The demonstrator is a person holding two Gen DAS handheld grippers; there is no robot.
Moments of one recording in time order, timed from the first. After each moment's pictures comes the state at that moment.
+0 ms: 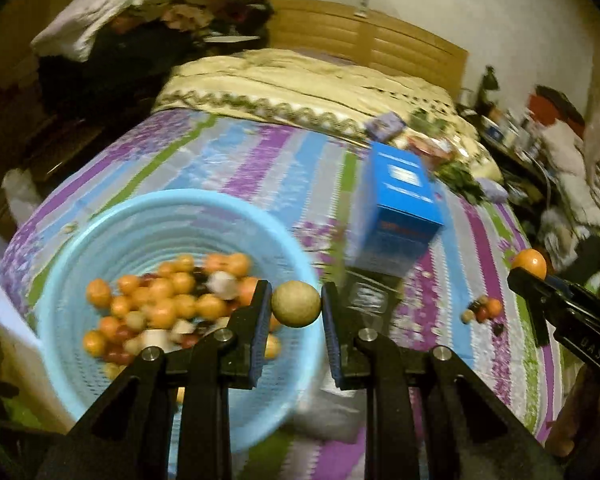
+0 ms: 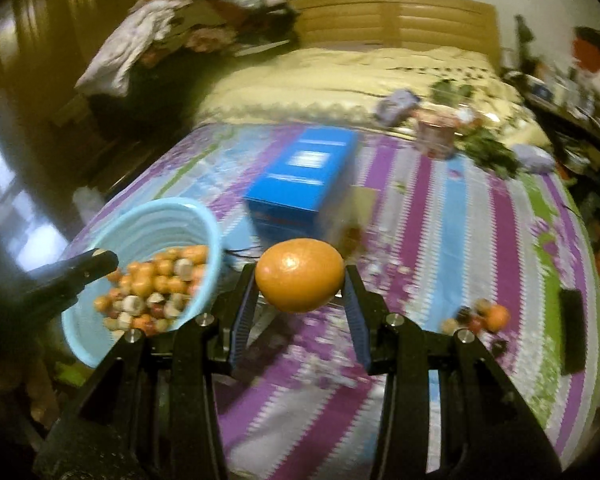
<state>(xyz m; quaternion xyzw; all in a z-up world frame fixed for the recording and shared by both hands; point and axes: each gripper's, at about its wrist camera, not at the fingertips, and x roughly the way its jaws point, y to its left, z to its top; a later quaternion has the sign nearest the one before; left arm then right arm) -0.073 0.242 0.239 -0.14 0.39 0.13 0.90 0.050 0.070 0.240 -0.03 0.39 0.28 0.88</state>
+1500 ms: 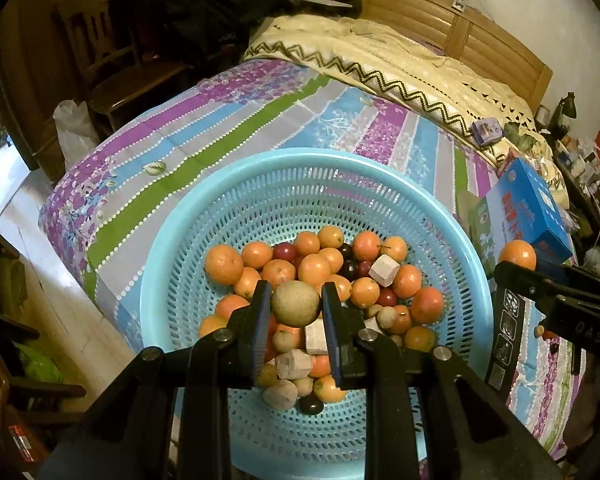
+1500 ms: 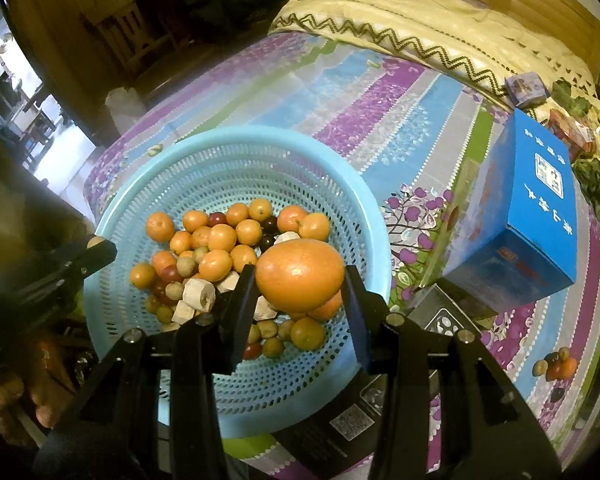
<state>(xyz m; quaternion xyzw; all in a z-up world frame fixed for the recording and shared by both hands) -0.113 0.395 0.190 -0.20 0.45 0.22 0.84 0.060 0.249 0.196 -0.14 0.50 0.35 0.78</state>
